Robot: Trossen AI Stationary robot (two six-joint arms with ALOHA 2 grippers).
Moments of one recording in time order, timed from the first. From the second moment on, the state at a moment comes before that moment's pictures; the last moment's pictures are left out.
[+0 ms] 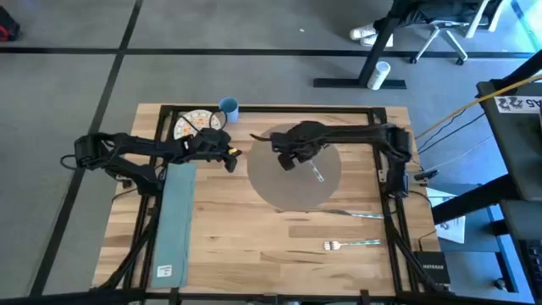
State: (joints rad) left arm 0.41 1.35 0.45 0.30 0.01 -0.36; right arm -0.17 1.88 1.56 -1.28 0.26 0.91
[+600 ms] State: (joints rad) left arm 0.41 1.35 0.45 0.30 0.00 -0.36; right arm -0.19 1.52 0.86 -0.72 0.18 1.25
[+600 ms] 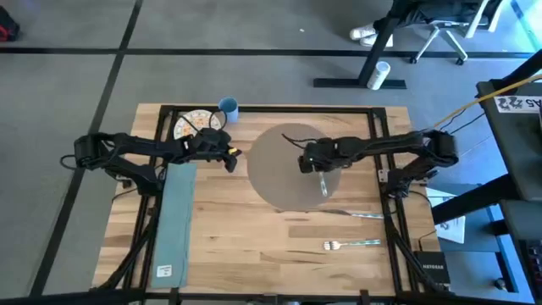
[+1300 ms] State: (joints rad) left arm 0.41 1.34 0.45 0.30 0.00 -0.37; right arm -0.36 1.52 0.74 -0.62 0.17 1.18
